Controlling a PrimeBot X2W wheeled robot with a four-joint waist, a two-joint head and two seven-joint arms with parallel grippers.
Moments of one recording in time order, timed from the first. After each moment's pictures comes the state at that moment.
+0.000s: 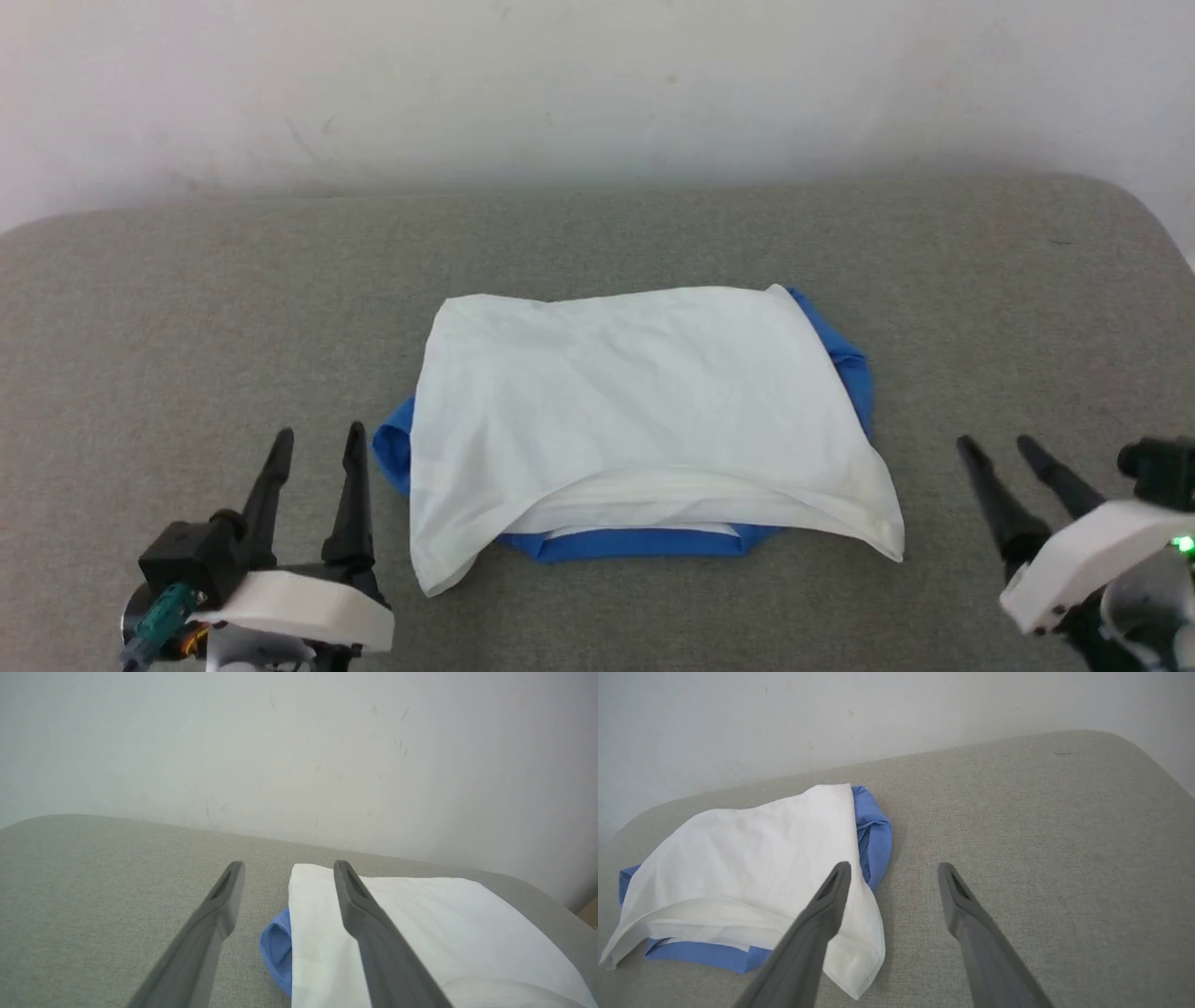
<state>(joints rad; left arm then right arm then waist) 0.01 0.32 -0.23 0.04 -0.55 0.14 -0.26 0.04 -0.23 -0.01 0.00 0.50 0.13 0.20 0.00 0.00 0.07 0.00</state>
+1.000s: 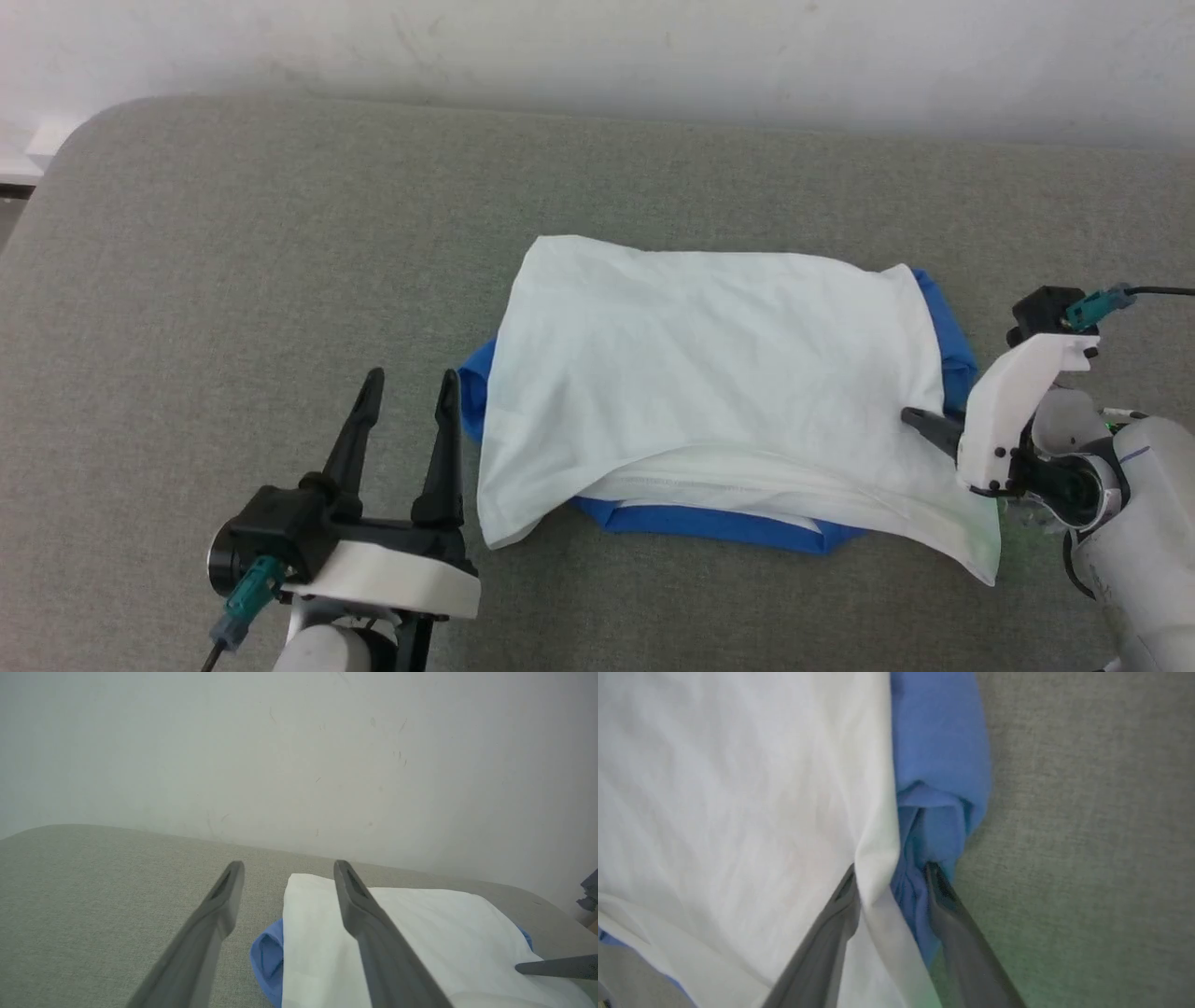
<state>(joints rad) -0.05 0.12 -0.19 -0.01 -0.31 0.03 -0.26 -0.52 -0.30 0.21 0.66 0.68 0.13 0.65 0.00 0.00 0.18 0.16</state>
